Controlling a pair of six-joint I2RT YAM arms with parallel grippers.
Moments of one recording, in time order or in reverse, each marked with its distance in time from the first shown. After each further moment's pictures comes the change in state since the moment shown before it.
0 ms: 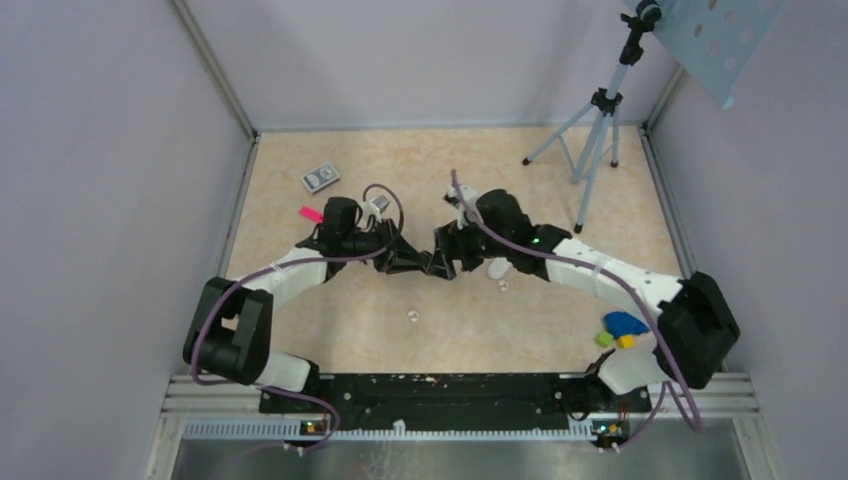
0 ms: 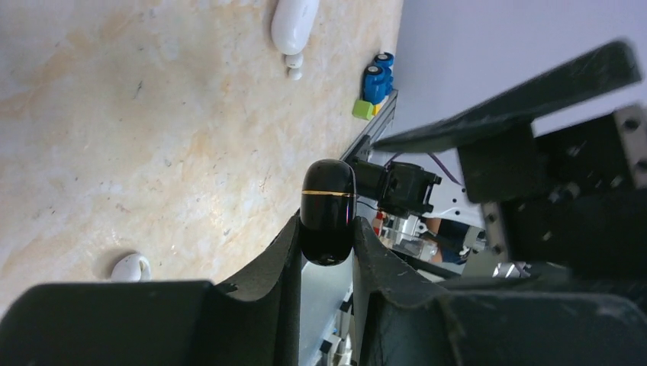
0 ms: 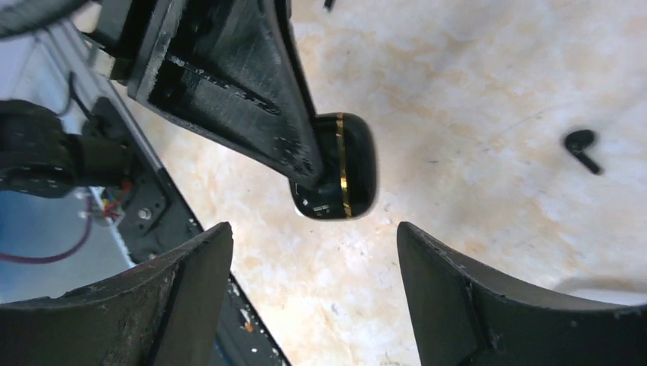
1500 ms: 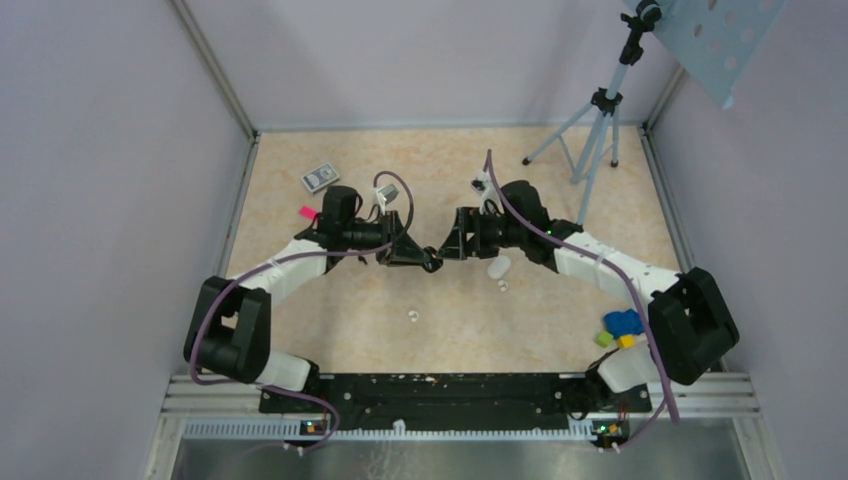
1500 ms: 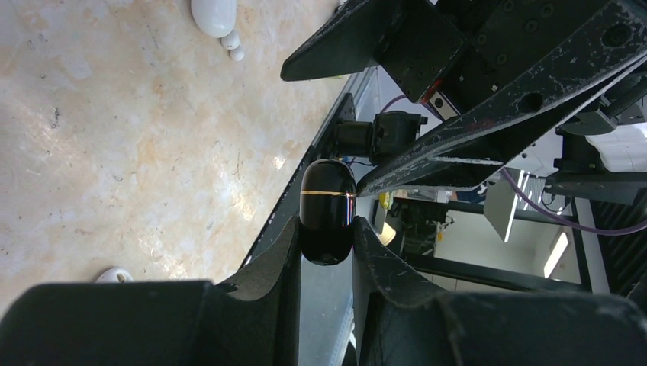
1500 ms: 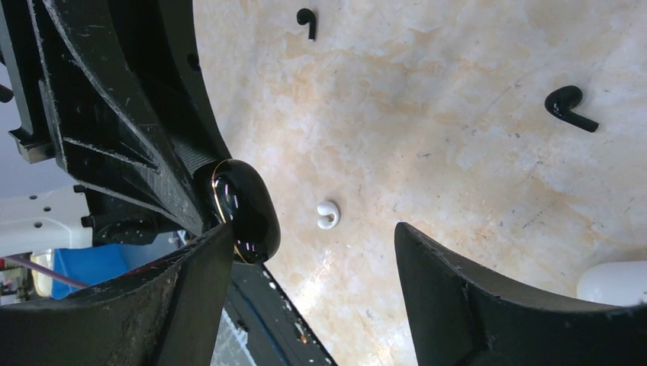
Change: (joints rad) left arm 0.000 0.008 0.100 -0.041 0.193 0.171; right arm -0.204 -0.032 -0.084 0.115 -0.194 0.256
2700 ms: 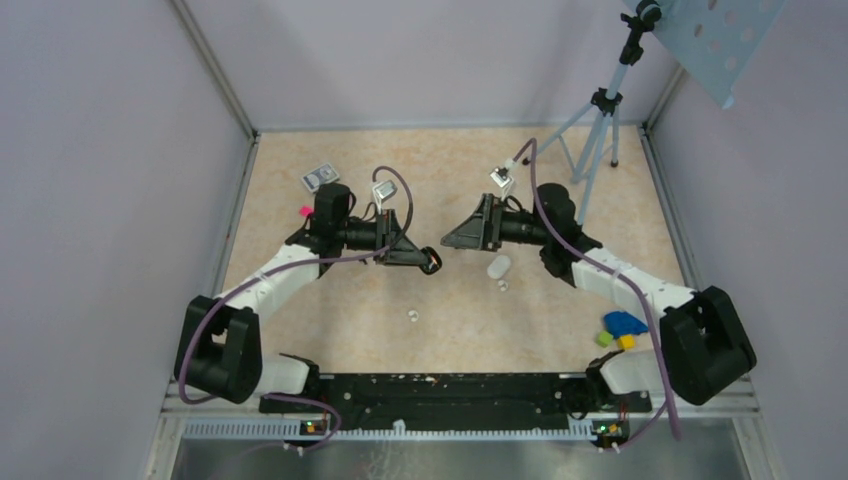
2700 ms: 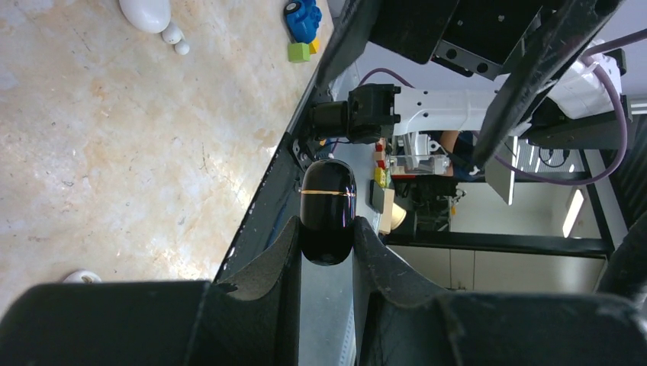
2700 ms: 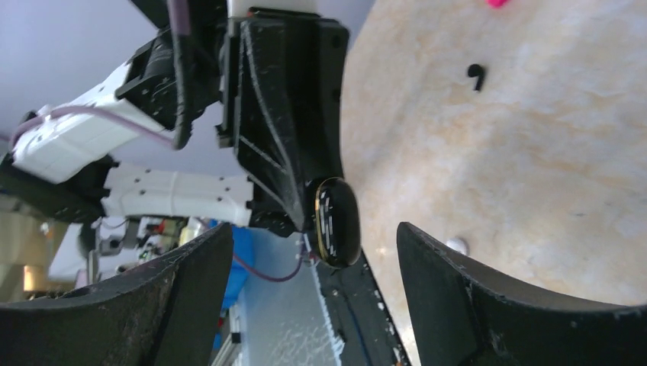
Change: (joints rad) left arm 0.003 -0.098 0.002 -0.021 0.080 0.039; right arm -0.097 -0.116 -0.153 0.419 -0.266 0.289
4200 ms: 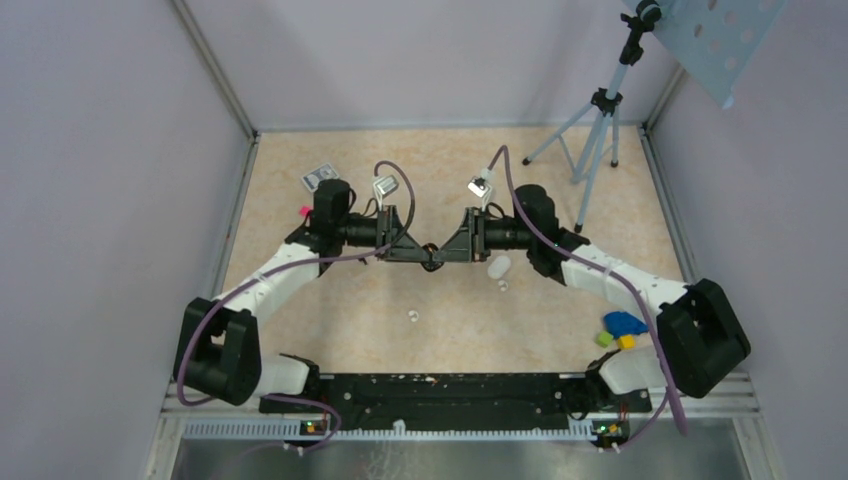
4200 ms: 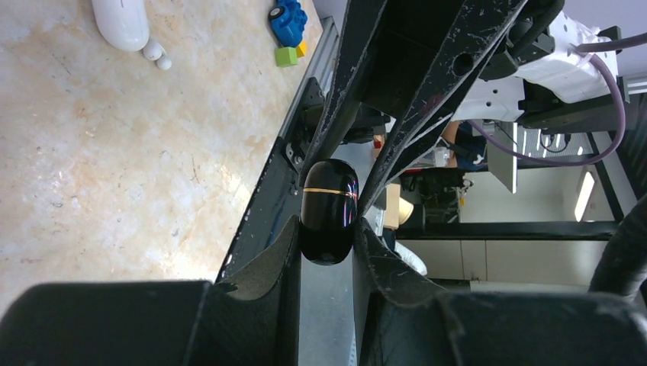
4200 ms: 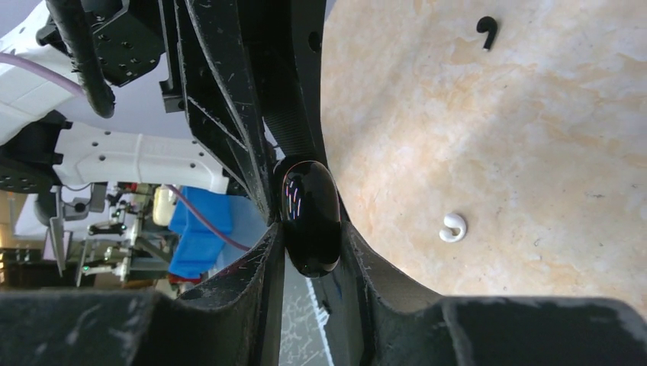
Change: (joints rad) left arm -0.004 -0.009 0.022 0.029 0.024 -0.003; right arm 0.091 0.051 0.045 -0.072 -0.033 -0.082
